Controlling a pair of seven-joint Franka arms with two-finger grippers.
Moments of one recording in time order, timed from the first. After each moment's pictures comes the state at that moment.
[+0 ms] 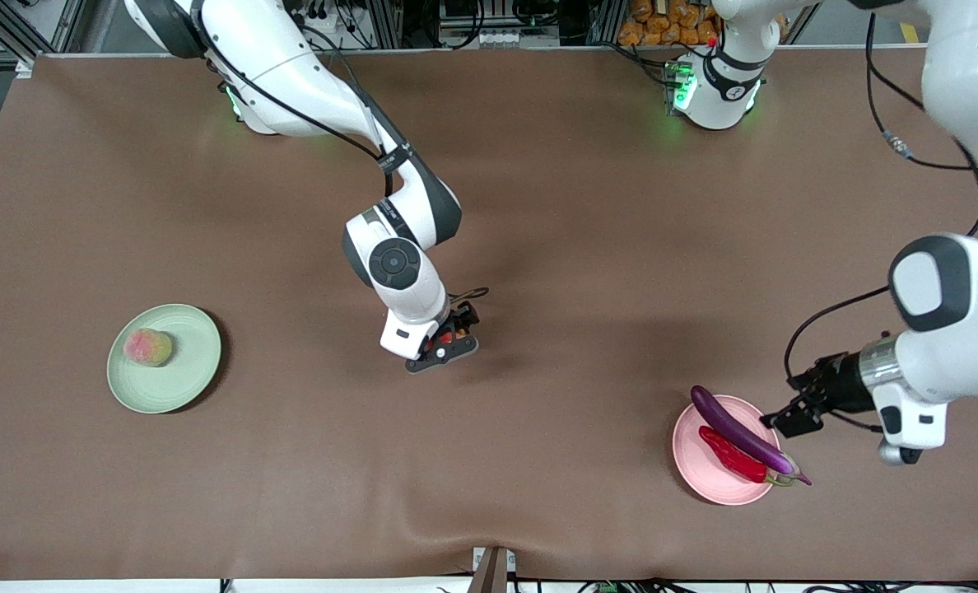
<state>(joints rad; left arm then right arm) 0.27 0.60 -0.42 -1.33 -0.07 1.94 -0.78 0.65 0.77 -0.04 -1.50 0.11 2.33 0.21</state>
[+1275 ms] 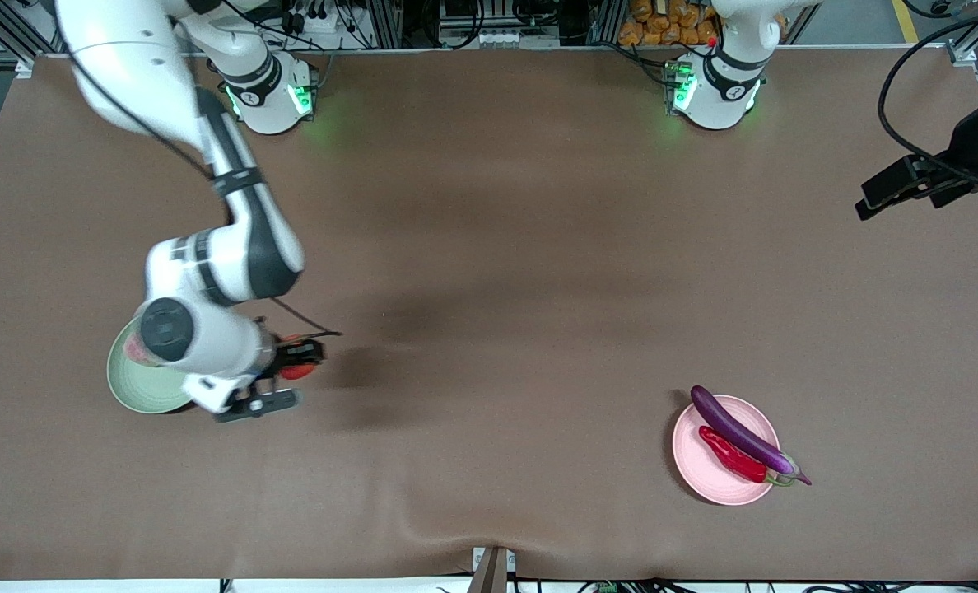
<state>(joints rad) 0.11 0.06 -0.19 -1.39 -0.02 1.40 -0.24 0.20 0.61 -0.07 -1.48 0.10 1.97 -0.21</state>
